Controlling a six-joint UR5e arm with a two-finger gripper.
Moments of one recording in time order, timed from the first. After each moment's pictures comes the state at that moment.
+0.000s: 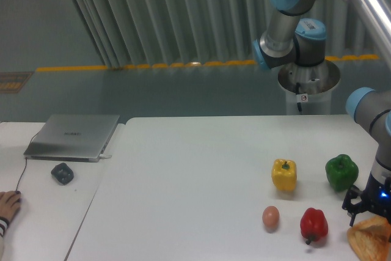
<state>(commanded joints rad) 2.53 -2.15 -1.41 -1.00 1.35 0.81</state>
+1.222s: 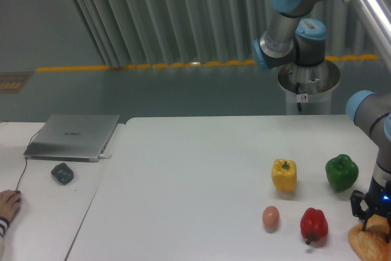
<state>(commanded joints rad) 2.52 -2.15 -1.40 -1.00 1.42 0.79</state>
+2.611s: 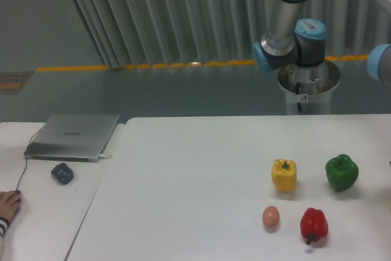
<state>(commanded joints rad) 2.69 -1.98 -1.37 -1.07 1.41 1.39</state>
